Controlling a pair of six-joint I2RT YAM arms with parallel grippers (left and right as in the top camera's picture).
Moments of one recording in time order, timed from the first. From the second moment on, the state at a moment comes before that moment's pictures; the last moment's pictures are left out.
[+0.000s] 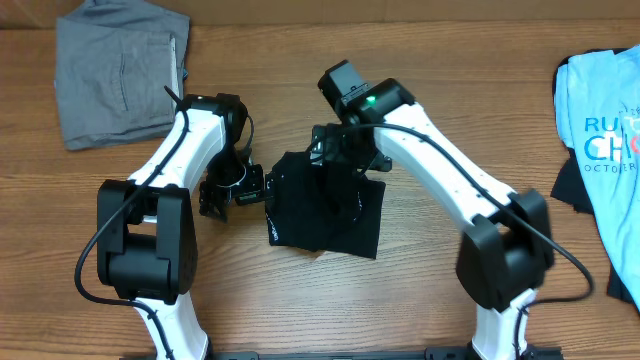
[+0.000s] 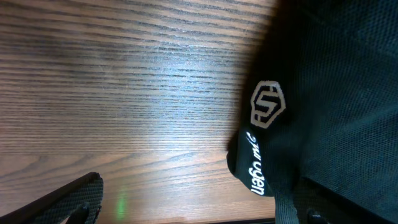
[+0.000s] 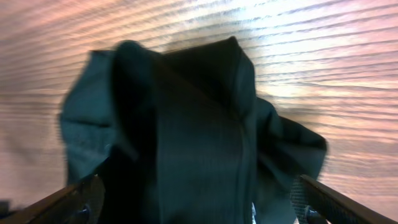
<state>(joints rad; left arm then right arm) -0.15 2.00 1.44 -1.32 0.20 -0.26 0.56 2.03 1.77 -1.12 -0.06 0.63</state>
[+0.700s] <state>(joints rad) -0.15 2.00 1.44 -1.31 0.20 -0.26 0.56 2.11 1.69 -1.19 -0.09 0.62</state>
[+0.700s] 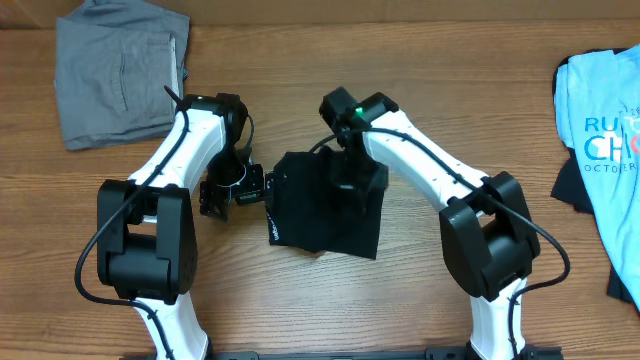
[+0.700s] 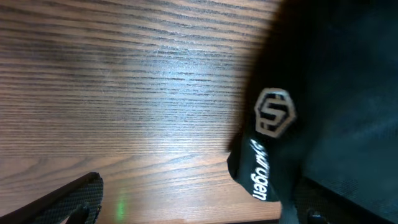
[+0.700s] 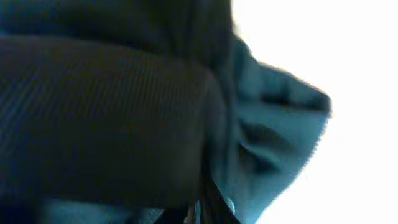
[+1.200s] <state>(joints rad) -0.15 2.00 1.44 -1.31 0.20 -0.26 0.56 2.11 1.67 -1.55 0.11 0.68</state>
